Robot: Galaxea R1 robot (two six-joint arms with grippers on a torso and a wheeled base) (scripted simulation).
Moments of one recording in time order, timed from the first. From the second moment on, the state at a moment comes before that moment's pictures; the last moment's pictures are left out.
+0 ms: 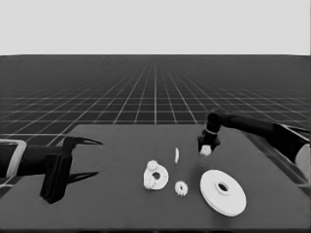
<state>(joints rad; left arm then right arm) -0.34 1.75 -0.42 0.31 0.68 0.35 0.03 2.58 -1.88 -0.11 -1.45 0.71</state>
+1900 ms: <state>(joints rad) -0.34 1.75 -0.42 0.31 0.68 0.35 -0.01 2.90 -1.52 -0.21 -1.53 1.38</state>
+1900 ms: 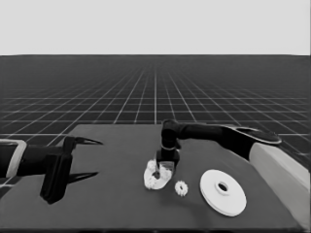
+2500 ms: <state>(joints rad) -0.34 1.75 -0.42 0.31 0.68 0.35 0.00 2.64 -1.13 -0.19 -1.56 1.52</state>
